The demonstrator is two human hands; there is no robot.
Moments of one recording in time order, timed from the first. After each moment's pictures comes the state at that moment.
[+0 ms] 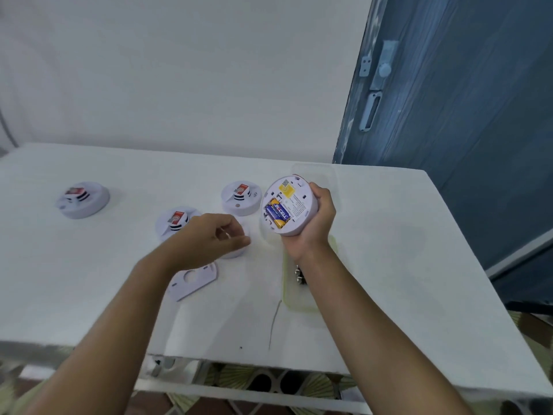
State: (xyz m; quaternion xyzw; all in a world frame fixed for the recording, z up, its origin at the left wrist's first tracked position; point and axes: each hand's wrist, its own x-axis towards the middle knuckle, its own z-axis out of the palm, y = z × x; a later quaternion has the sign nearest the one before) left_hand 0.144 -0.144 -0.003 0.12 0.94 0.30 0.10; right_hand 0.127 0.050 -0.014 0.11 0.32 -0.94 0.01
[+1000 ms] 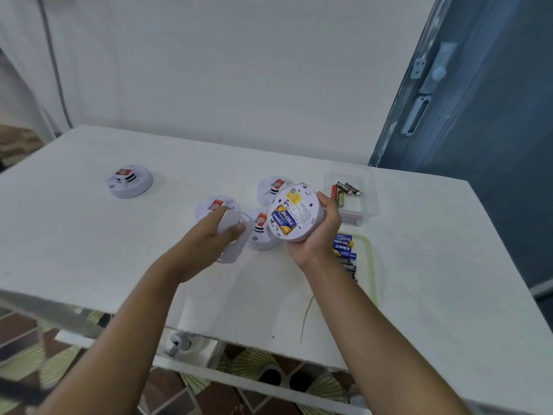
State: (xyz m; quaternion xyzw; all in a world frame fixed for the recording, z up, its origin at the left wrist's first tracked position) left_hand 0.174 -0.195 -0.023 0.04 0.83 0.55 0.09; right_hand 0.133 -0.002 -0.035 0.10 0.34 -0.93 0.06
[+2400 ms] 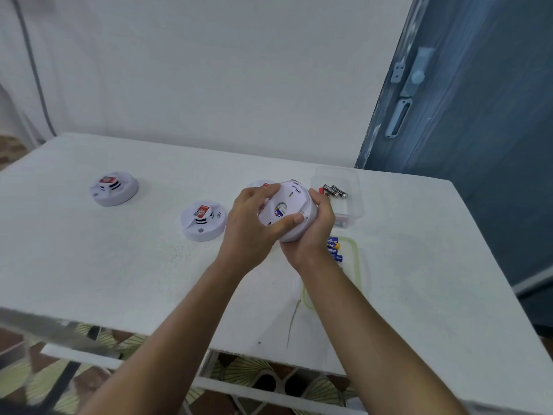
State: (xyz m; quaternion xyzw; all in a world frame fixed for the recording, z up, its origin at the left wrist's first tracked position) left_hand 0.164 -0.091 0.001 0.05 0.87 0.47 -0.17; right_hand 0.131 0.013 -0.023 0.05 0.31 -0.94 0.09
